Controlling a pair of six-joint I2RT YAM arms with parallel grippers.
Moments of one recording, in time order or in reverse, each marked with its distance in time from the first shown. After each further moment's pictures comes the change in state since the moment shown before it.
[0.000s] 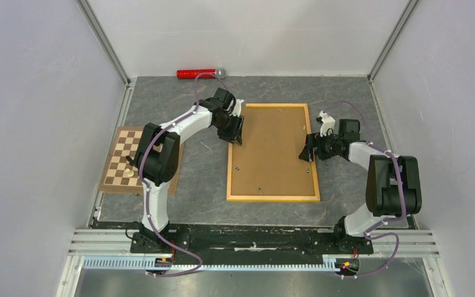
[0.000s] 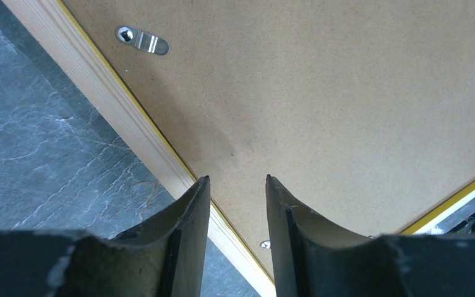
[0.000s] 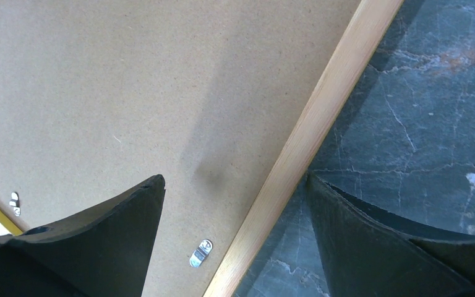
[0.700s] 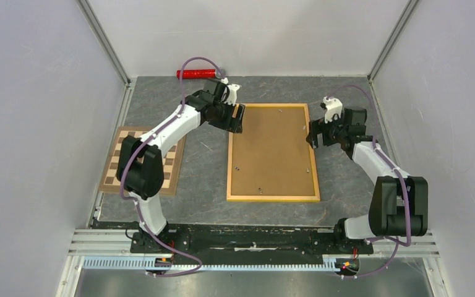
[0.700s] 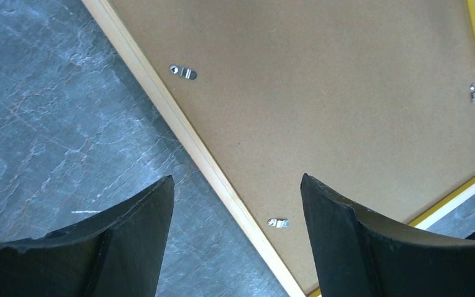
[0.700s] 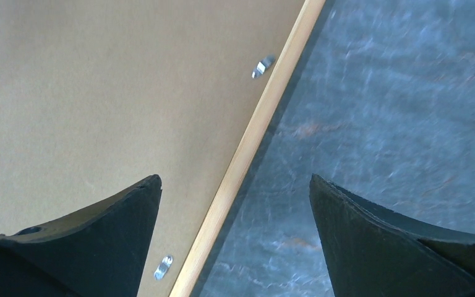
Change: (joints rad) left arm 0.000 -0.210 -0.014 0.019 -0.088 0.066; right arm 0.034 -0.185 0.056 -0.010 0.217 -0.063
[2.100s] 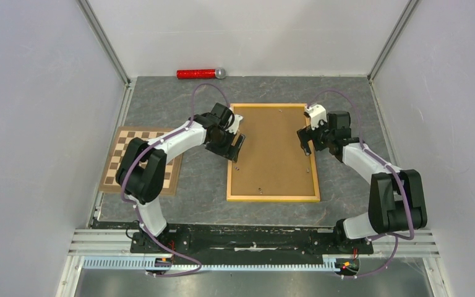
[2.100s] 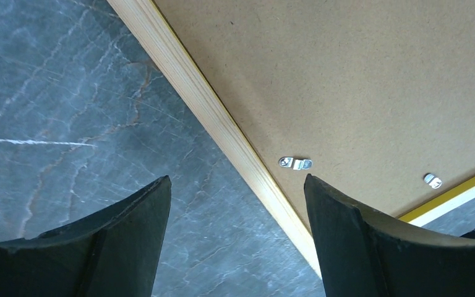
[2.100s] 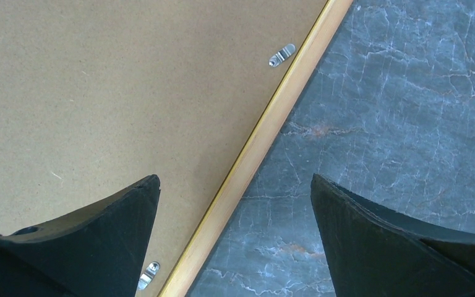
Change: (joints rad) left arm -0.074 -0.053 -0.277 -0.019 -0.078 0.053; right arm 0.138 0.043 -0.014 0.047 0.178 -0.120
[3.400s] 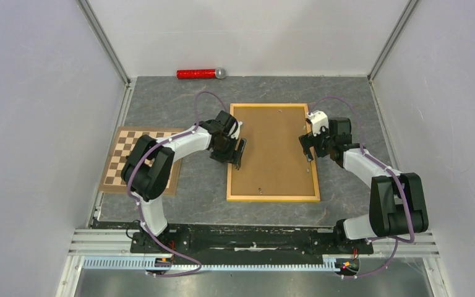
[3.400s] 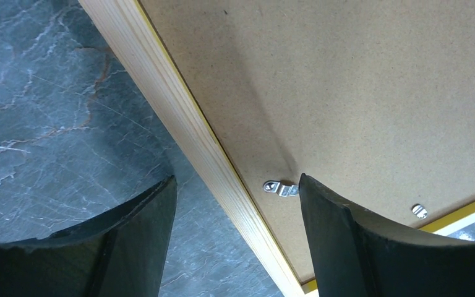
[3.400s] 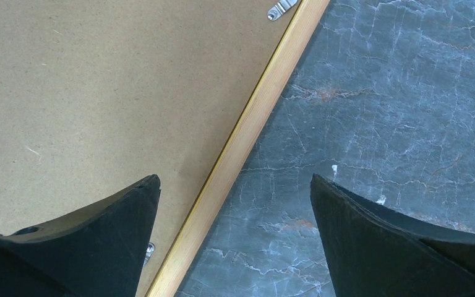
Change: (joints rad) left arm -0.030 0.049 -0.071 0.096 0.006 -0.195; right arm -0.008 -0.034 -0.084 0.008 0.043 0.004
